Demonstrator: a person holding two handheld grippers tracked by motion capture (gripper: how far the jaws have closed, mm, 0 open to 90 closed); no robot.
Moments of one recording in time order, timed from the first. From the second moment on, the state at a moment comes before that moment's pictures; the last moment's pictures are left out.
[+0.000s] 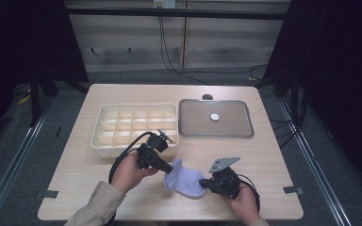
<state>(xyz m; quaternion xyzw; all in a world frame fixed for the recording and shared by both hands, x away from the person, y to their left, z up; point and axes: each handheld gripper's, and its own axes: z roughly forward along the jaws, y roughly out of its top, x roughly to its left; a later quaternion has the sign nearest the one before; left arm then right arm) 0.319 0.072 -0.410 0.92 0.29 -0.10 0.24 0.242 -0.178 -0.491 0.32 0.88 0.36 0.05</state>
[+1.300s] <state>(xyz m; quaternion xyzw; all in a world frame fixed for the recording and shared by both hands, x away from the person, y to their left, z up) 0.315 0.064 -0.405 0.92 0.29 -0.11 0.23 0.245 -0.162 -0.492 0.31 0.88 0.36 0.04</state>
